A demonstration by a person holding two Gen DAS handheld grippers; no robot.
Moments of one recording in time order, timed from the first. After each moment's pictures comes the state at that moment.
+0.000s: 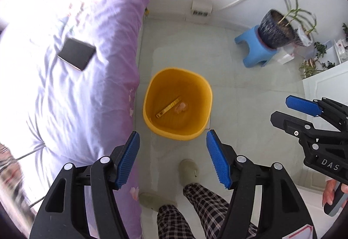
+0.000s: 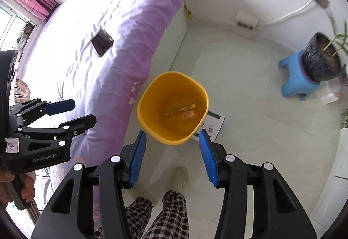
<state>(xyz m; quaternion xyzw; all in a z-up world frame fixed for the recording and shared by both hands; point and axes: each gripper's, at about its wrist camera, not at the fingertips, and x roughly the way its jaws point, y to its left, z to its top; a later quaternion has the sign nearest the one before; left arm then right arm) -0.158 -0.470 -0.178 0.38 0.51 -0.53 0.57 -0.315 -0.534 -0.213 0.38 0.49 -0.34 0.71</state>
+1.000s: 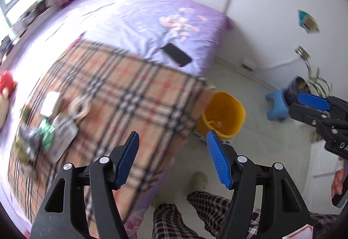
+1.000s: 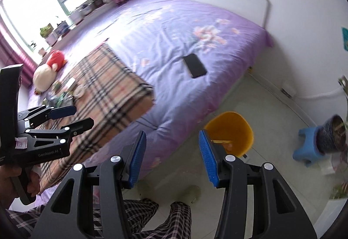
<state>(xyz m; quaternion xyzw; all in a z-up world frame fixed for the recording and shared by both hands) -0.080 -0.236 -0.059 0.22 0.49 -0.40 0.74 -0.215 -0.378 -0.067 0.23 0.46 -0.18 0.84</state>
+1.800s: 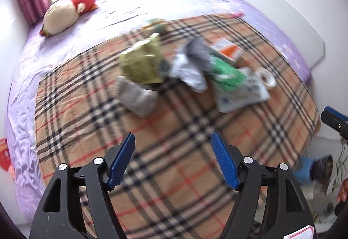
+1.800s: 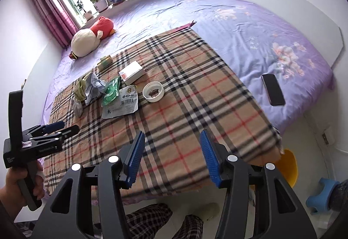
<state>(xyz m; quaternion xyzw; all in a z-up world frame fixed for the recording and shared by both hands) 0.040 -0.002 -0.103 0.05 0.54 -0.16 0.82 -0.043 -0.271 -0.096 0.15 0.49 -0.03 0.86</state>
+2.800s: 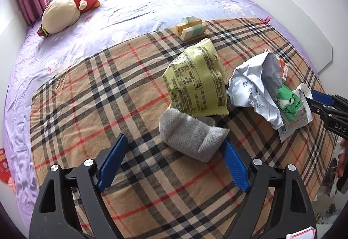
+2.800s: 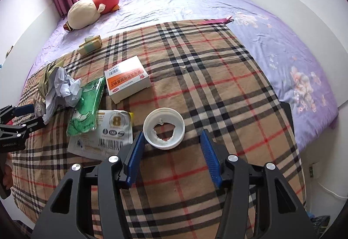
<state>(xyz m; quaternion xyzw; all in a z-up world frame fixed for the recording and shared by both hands) 0.114 0.025 -0.140 0.07 0.54 -0.17 0.82 0.065 -0.234 -0.150 0.05 0.52 -0.02 0.85</state>
